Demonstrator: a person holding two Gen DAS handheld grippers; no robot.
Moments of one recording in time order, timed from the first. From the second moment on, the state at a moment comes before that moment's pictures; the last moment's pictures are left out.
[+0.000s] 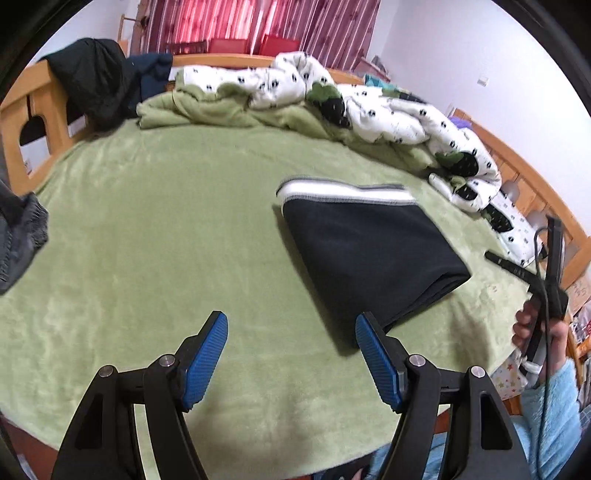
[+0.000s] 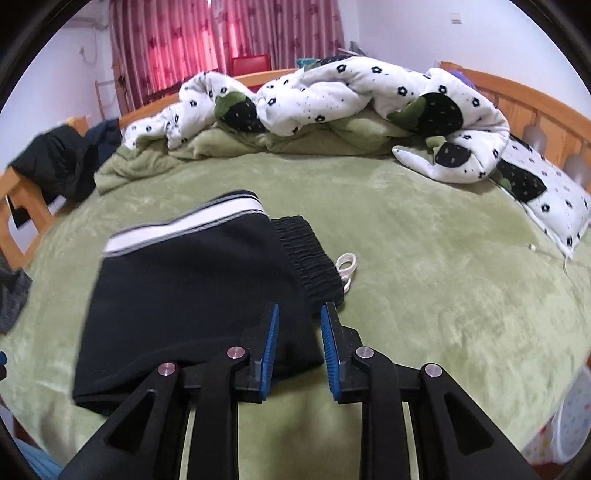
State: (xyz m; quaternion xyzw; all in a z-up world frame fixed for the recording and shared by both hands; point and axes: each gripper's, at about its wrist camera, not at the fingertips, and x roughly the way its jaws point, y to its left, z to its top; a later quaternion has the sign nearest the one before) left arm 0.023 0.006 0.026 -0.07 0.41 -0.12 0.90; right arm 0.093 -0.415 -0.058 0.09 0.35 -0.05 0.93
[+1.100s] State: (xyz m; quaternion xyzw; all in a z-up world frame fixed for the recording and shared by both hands) left arm 0.086 0.030 -0.065 -0.15 0.46 -0.18 0.86; right arm 0.098 -0.397 -0.057 0.04 0.42 -0.10 0.90
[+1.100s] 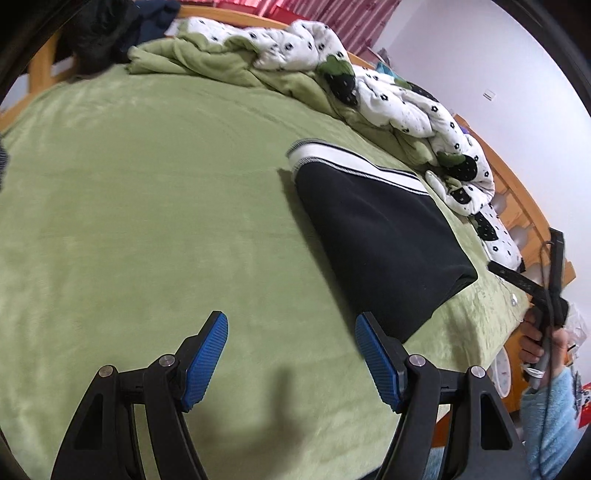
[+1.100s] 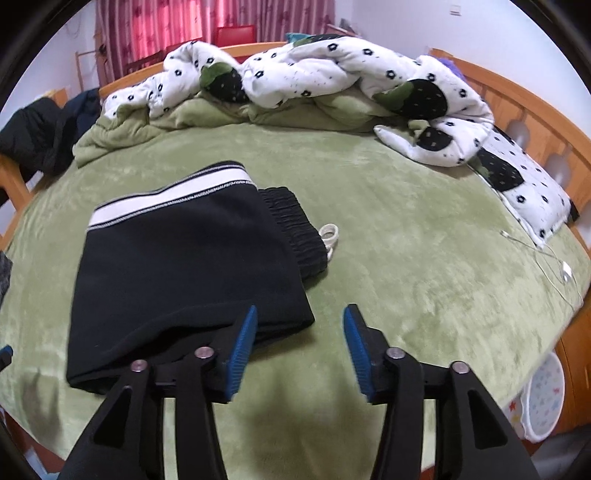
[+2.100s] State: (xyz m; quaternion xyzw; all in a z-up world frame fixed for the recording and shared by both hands) left arm 0.210 -0.058 -0.120 -0.25 0.49 -0.25 0.80; right arm 0.248 -0.430 -0.130 0.11 0.46 0.07 0.88
